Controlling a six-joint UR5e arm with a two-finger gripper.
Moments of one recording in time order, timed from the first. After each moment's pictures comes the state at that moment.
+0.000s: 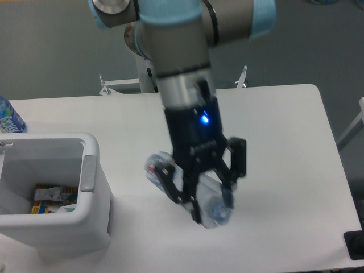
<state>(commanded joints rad) 2.28 -1.88 -1.14 -0.76 1.54 -0.20</state>
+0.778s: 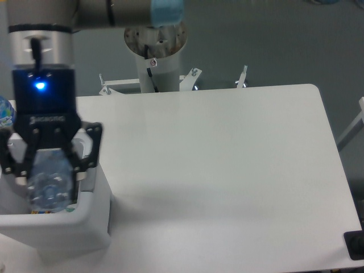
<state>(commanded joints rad) 2.01 -1.94 -1.15 -0.76 1.53 -0.16</state>
